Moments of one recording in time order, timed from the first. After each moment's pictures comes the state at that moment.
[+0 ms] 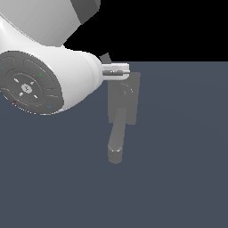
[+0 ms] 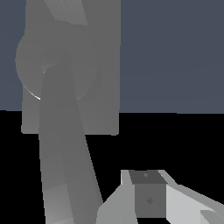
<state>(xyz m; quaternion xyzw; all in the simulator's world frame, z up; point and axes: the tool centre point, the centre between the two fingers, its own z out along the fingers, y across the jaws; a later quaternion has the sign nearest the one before) 0.002 0.050 0.263 0.05 0.71 -0.06 0.70</state>
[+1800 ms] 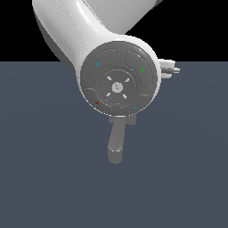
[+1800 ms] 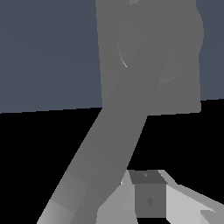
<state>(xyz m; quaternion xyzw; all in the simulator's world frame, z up) -0.018 -0.057 0.283 0.09 0.69 -0.04 0.71</state>
